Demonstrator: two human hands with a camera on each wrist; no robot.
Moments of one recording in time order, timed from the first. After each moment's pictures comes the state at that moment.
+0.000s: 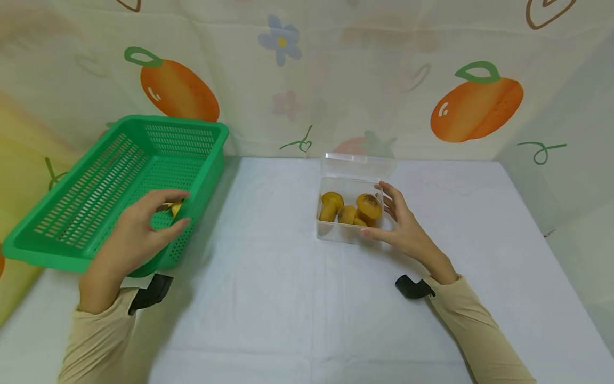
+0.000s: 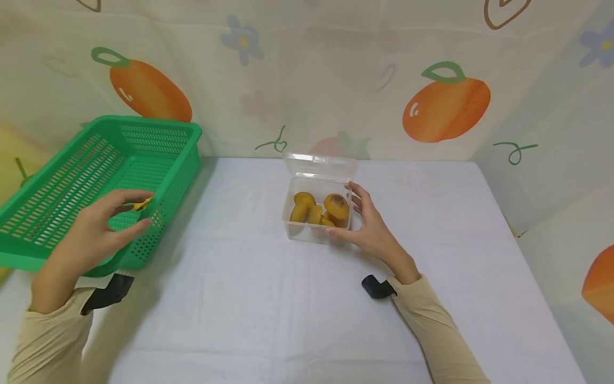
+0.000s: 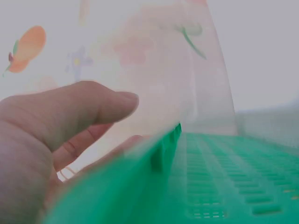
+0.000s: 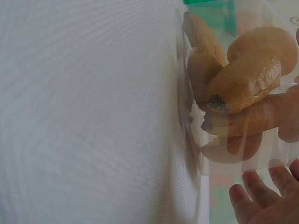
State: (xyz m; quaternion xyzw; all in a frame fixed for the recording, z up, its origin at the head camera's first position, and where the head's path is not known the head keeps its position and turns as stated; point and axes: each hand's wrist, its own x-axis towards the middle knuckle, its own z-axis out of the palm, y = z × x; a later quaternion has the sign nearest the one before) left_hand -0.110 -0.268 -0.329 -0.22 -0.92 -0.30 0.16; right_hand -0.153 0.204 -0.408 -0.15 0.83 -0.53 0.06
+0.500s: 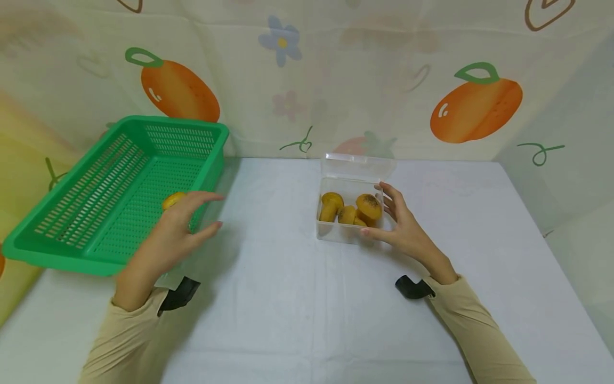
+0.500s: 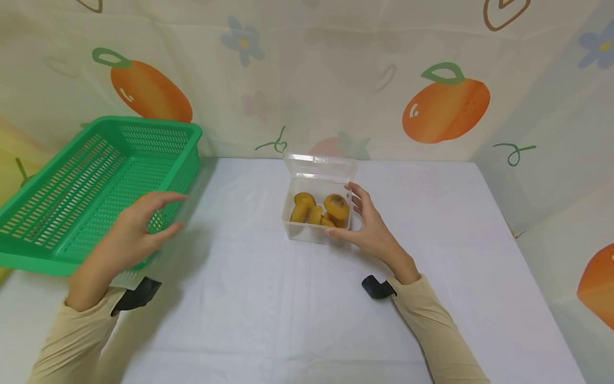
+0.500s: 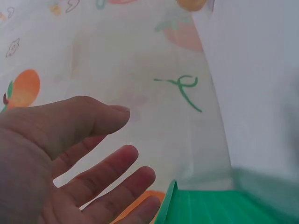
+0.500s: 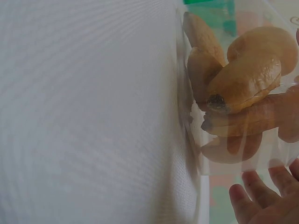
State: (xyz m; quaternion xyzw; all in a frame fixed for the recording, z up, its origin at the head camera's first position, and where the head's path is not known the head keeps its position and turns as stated) left_hand -0.116 -0.224 -0.333 -0.26 -0.91 -0.30 0.13; right_hand -0.153 0.204 -0.407 -0.15 0.83 -0.53 0.07
